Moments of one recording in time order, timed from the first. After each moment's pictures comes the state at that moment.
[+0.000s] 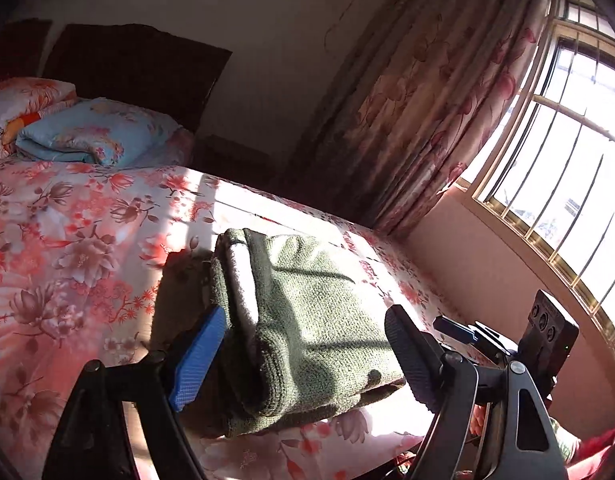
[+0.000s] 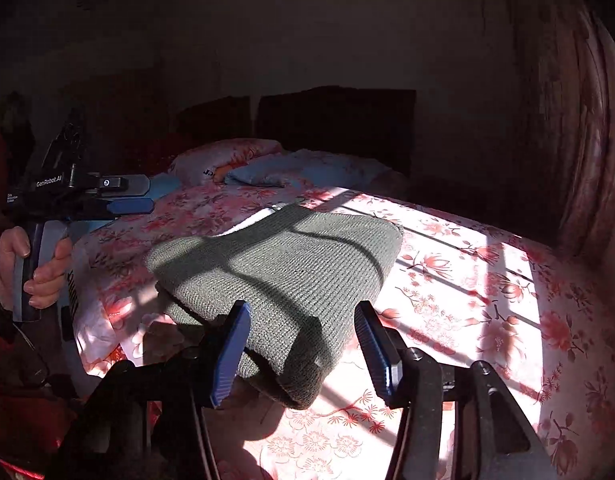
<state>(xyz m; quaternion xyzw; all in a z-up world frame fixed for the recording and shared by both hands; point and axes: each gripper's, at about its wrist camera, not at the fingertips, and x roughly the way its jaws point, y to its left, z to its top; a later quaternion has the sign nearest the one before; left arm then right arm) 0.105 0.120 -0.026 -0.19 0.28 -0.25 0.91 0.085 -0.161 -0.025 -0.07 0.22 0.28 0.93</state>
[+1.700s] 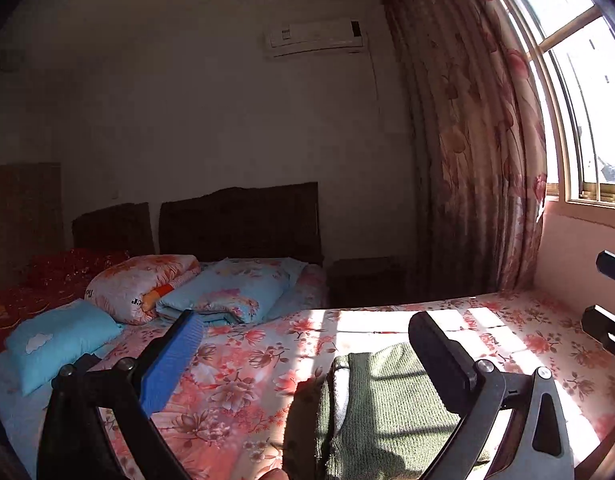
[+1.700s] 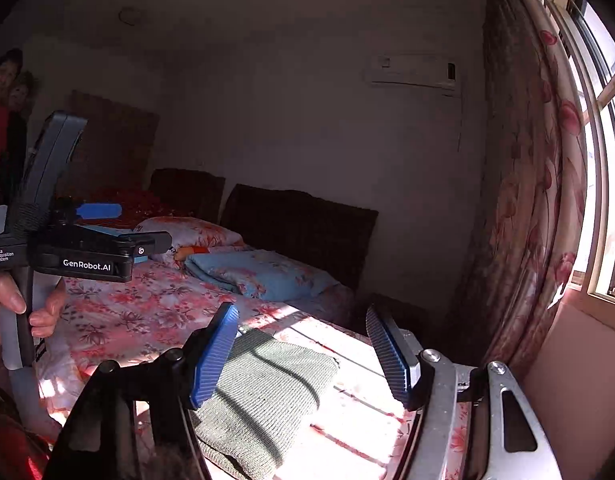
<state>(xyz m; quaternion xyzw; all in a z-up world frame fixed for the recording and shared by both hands) 0.022 0.058 0.066 0.03 0.07 0.06 0.99 -0.004 -0.174 0.061 -0.14 -0.02 0.19 0.97</state>
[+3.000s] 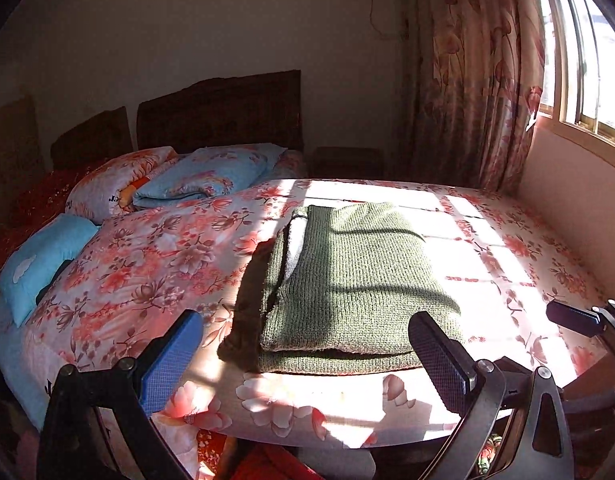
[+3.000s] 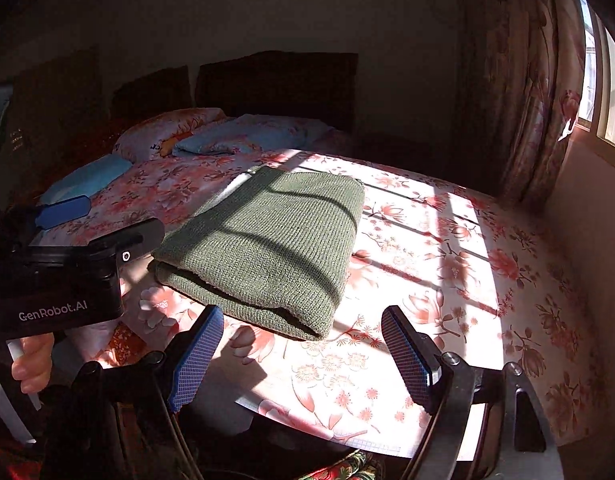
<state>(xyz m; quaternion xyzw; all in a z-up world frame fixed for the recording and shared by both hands) 0.021 0.022 -0.019 0.00 0.29 0.02 0.96 0.032 -0.147 -0.028 -0.08 0.32 0.16 0.93</state>
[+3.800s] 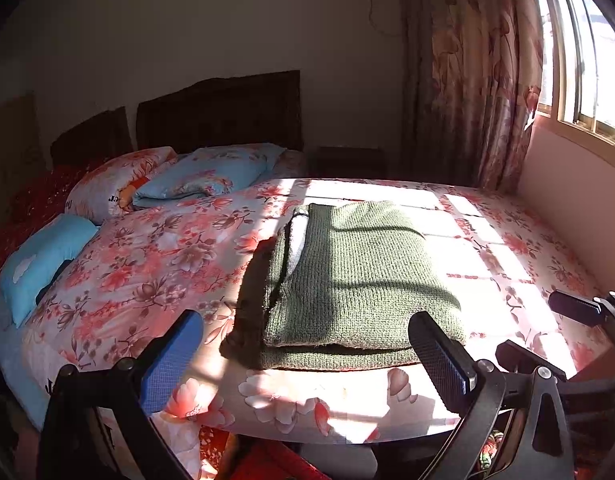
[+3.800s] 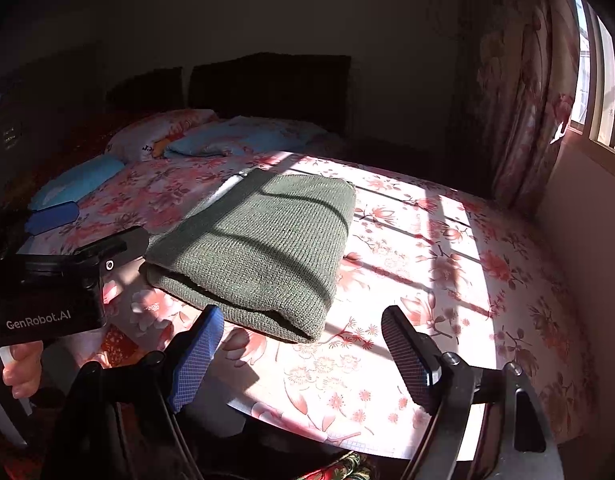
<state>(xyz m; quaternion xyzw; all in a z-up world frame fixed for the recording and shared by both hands) 0.018 0.023 -0.020 0.00 0.29 0.02 0.96 0.033 -0.149 -0.026 -0.07 0.32 0.14 0.93</state>
